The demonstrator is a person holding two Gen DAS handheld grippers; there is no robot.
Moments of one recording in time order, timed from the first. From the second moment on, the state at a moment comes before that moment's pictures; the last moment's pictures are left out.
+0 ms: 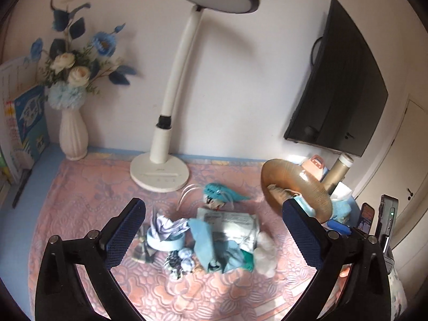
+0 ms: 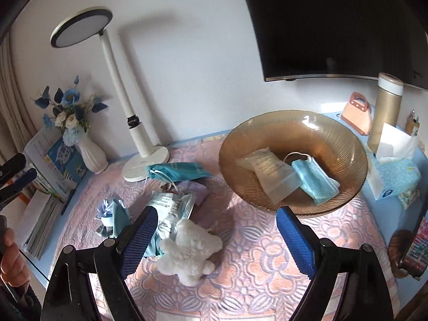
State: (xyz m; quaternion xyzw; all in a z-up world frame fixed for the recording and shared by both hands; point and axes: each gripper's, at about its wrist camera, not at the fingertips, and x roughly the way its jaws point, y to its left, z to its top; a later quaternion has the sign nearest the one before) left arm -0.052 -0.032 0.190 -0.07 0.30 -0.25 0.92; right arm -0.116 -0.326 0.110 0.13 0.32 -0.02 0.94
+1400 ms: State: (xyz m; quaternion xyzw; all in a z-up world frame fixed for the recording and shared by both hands) left arm -0.035 0.006 0.030 -0.02 0.36 -0.11 0.93; right arm -0.072 -0.340 -0.004 0.21 0.41 0.03 0.89
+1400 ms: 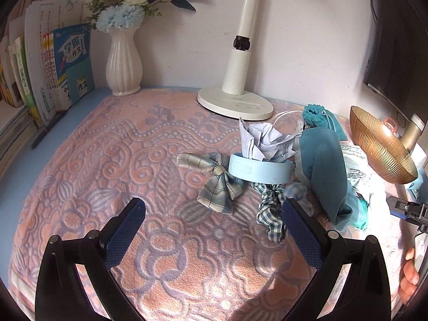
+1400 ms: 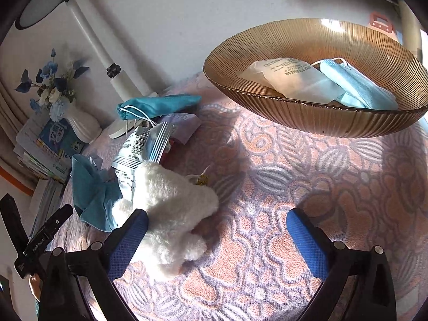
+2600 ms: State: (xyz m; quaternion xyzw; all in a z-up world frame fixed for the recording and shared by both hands) left arm -0.037 -0.100 0.075 0.04 0.36 -0.26 0.89; right arm -0.077 -0.300 0.006 0.21 0.39 0.07 0.89
